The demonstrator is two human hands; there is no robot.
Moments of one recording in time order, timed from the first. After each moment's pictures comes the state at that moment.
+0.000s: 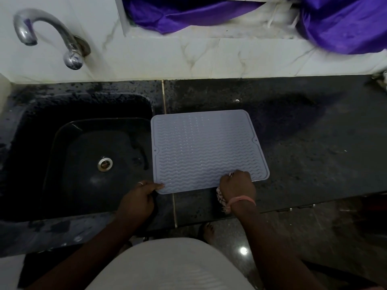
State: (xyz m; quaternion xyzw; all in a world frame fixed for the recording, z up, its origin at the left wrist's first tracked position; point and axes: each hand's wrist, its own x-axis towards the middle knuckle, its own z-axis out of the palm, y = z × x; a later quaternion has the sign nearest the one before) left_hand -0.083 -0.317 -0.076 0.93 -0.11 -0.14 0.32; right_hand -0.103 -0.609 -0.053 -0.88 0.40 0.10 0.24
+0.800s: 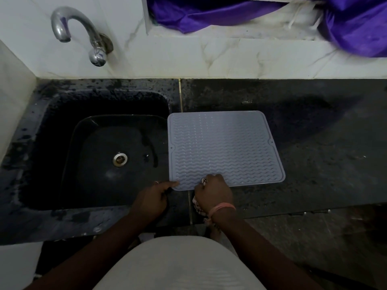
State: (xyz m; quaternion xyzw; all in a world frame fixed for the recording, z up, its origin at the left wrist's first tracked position) left_hand -0.082 -0.302 -0.085 0.92 -0.14 -0.16 0.33; right_hand -0.107 -0.505 -0.053 -0.94 0.19 0.10 0.26
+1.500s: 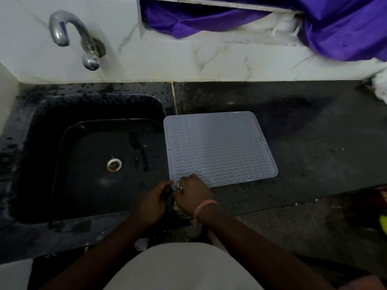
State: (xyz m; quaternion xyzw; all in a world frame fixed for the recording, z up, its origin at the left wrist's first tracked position) left_hand -0.081 -0.287 -0.080 0.86 -0.13 -0.21 0.44; right_hand -0.098 -0.451 -0.053 -0.94 0.09 0.13 0.31
